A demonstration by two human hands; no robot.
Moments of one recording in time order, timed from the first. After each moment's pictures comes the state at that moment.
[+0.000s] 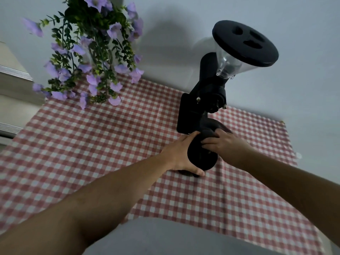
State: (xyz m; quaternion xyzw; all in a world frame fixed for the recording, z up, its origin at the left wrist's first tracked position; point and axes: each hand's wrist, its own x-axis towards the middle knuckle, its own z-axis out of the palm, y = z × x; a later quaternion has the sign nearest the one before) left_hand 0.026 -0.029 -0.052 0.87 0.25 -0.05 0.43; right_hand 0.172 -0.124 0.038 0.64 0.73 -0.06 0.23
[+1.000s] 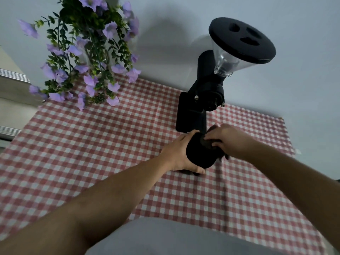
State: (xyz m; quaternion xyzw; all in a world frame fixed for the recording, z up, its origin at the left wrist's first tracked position) left_hand 0.024 -0.031 -0.059 0.85 0.26 -0.01 0.45; right_hand 0.177 -0.114 0.050 0.74 0.64 -0.17 0.10
